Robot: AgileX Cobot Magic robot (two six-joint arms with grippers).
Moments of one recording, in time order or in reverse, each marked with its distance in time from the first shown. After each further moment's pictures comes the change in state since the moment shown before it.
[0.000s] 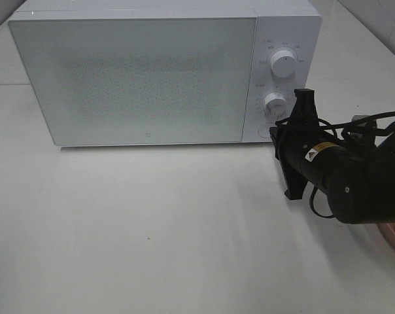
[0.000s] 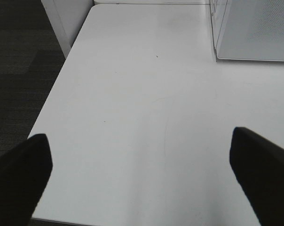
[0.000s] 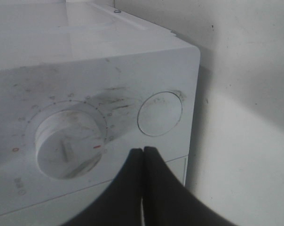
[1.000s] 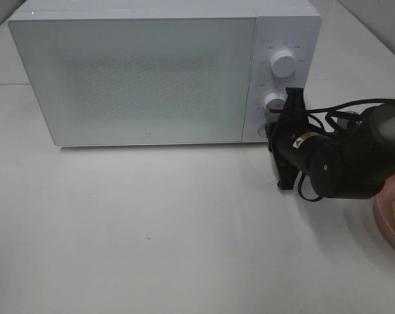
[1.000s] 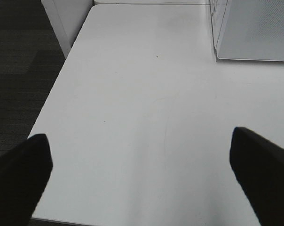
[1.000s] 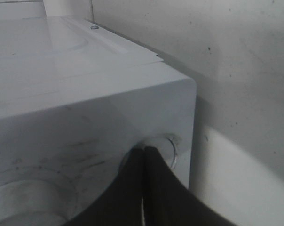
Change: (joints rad) left arm 0.000 0.000 0.000 0.000 0.000 0.000; right arm -0.068 0.108 -0.159 -0.018 0.105 -0.003
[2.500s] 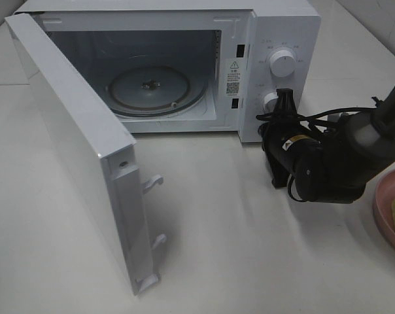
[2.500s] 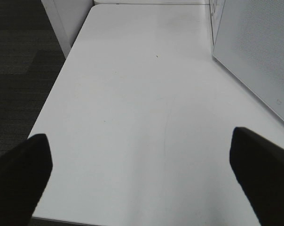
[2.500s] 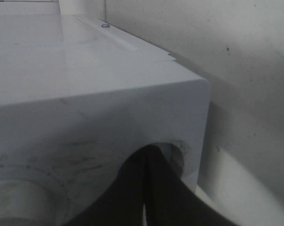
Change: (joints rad) left arm 0.000 0.000 0.000 0.001 0.000 0.000; right arm 0.021 0.089 -0.068 0.053 -0.091 -0.069
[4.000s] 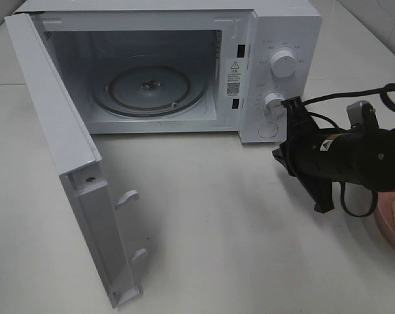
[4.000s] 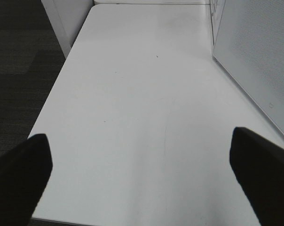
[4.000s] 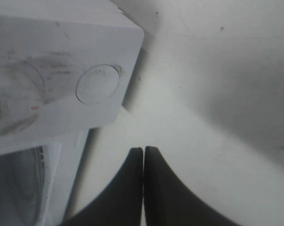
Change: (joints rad) left arm 0.000 0.000 0.000 0.000 0.000 0.000; right arm -0.020 -0.389 0.225 -0.120 0.506 -0.205
